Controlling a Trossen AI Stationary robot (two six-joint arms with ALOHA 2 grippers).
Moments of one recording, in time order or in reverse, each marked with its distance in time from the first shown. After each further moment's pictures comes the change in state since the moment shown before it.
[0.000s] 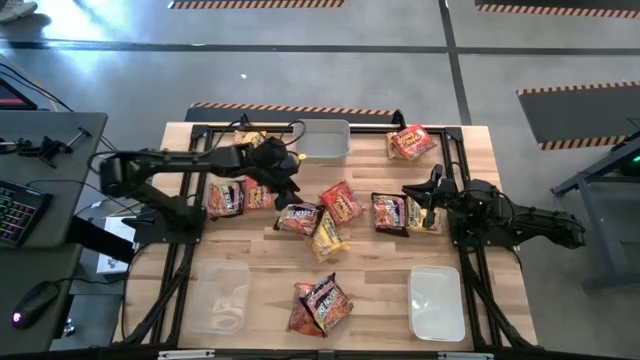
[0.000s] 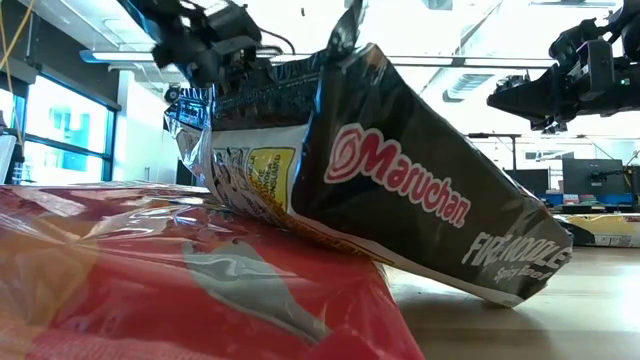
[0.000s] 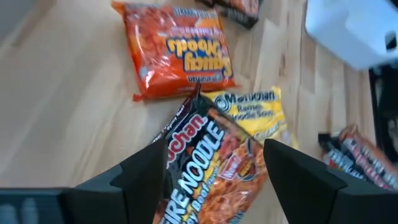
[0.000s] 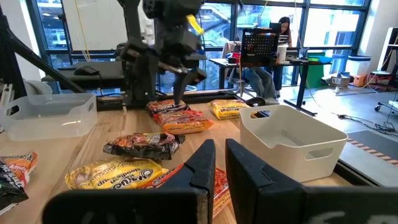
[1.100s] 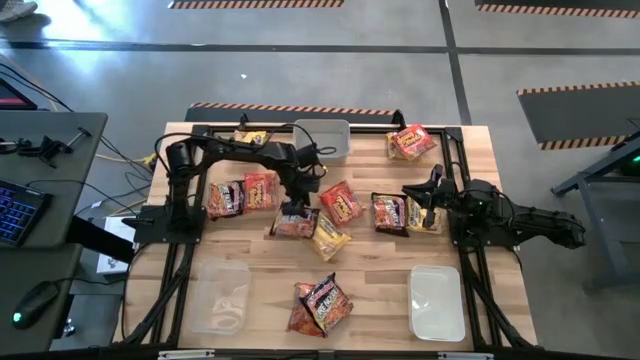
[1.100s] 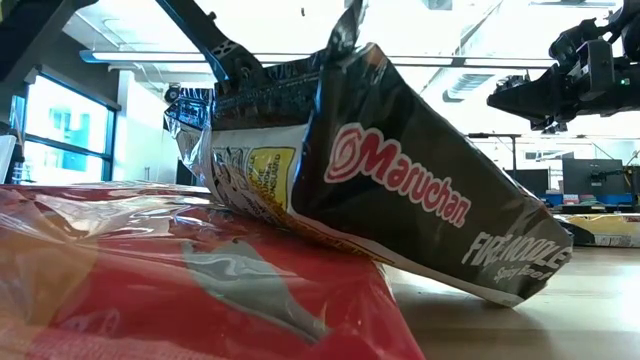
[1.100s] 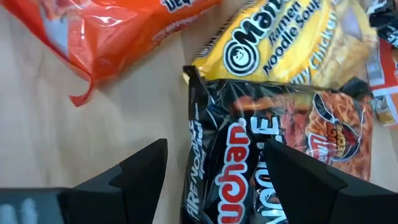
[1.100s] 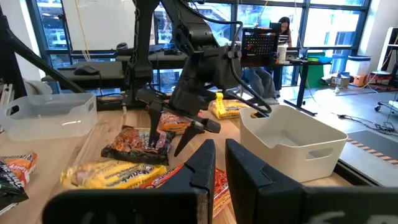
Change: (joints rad) left arm 0.043 0.521 0.325 -0.302 0.211 0.620; right arm 0.000 0.000 0.000 0.000 0.000 0.000
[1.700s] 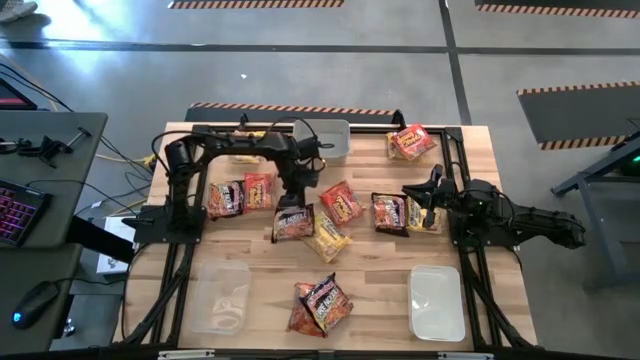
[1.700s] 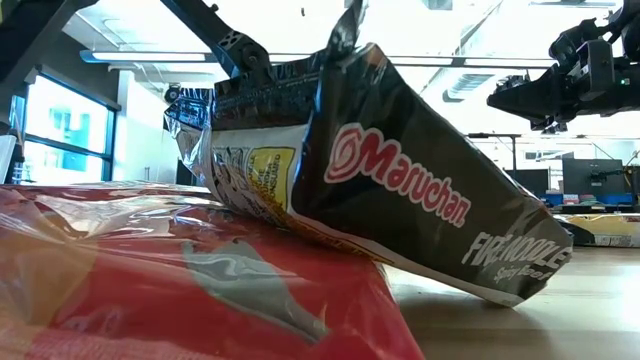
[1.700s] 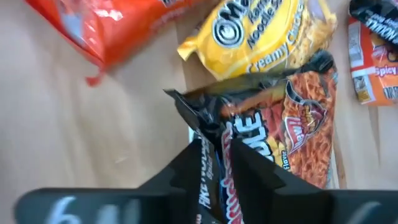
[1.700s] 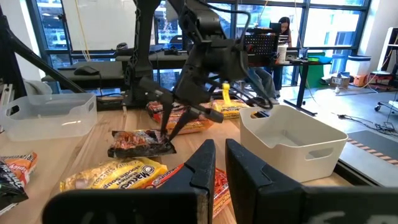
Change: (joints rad) left arm 0.031 -0.006 0.114 -0.221 -0.010 0.095; right arm 0.000 0.000 0.000 0.000 0.000 0.000
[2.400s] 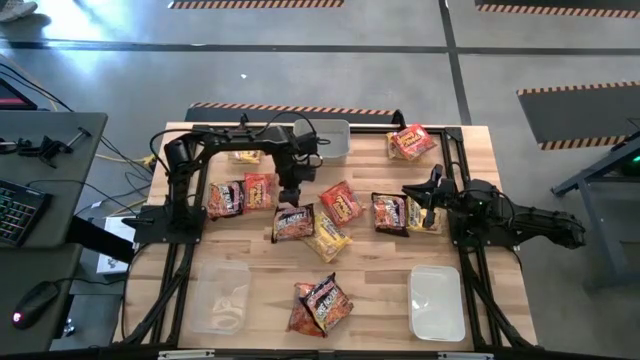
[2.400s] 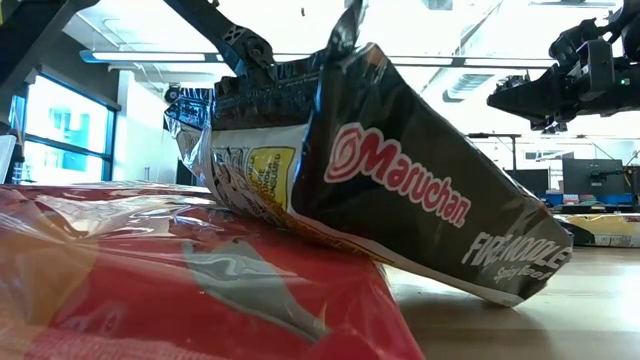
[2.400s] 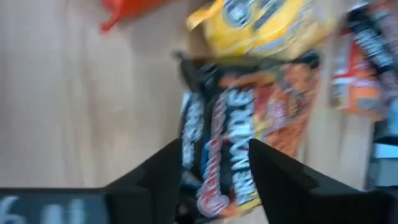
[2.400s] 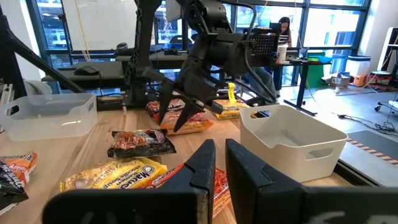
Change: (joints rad) left arm 0.033 0.003 0.062 -0.165 0.001 -0.126; right arm 0.000 0.000 0.000 0.000 0.000 0.000
